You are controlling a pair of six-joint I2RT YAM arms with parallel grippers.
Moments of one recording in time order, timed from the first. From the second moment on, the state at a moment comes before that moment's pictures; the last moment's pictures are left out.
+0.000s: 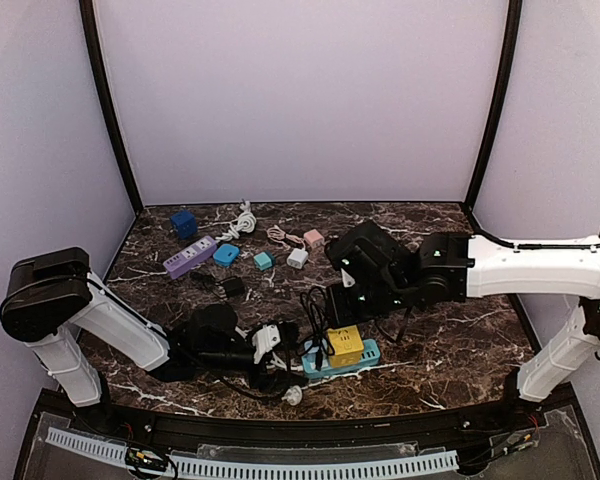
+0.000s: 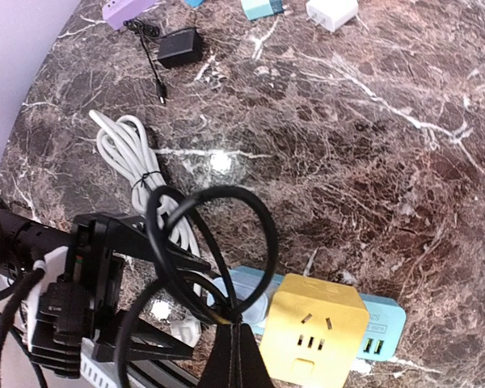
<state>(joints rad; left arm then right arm) -1.08 1.69 0.47 0.79 0.27 0.15 1.18 1.50 1.21 -0.64 0.19 0.76</state>
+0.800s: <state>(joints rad) -1.09 1.64 0.45 0.79 0.25 0.19 1.09 1.39 1.13 -0.66 0.12 0.52</state>
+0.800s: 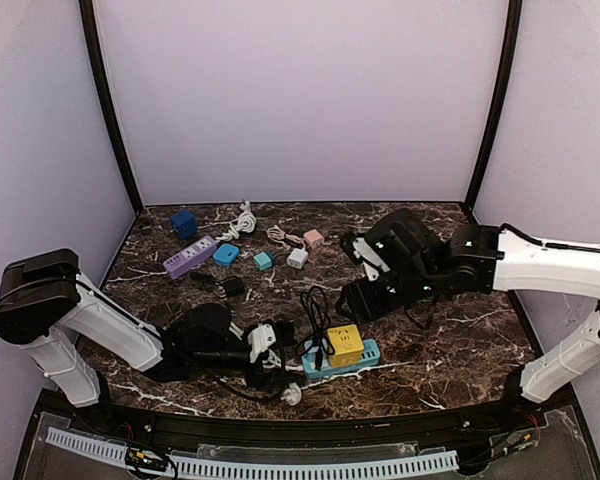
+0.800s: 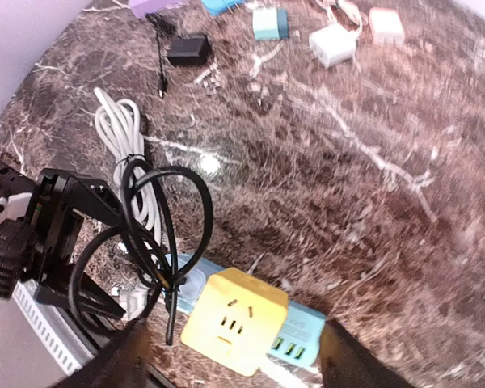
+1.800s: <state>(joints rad) -1.09 1.44 0.31 0.69 0.05 0.14 0.91 1.56 1.00 -0.48 -0.43 -0.86</state>
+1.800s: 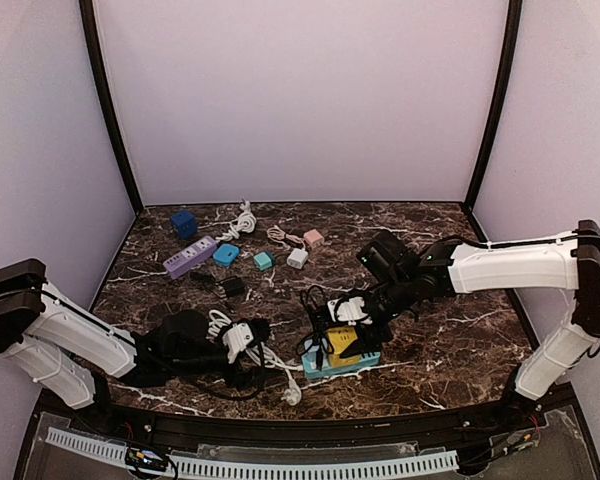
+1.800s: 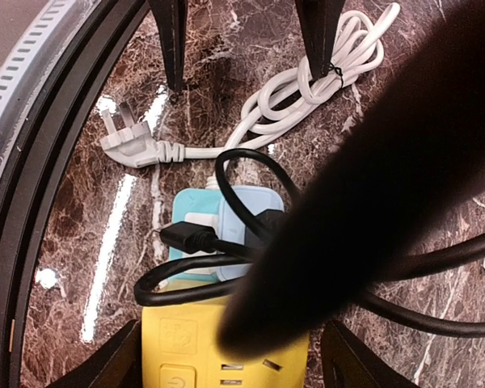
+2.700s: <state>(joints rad) -1.07 1.44 0.31 0.69 -0.13 0.13 0.66 1.46 0.89 -0.40 -0.27 -0.56</state>
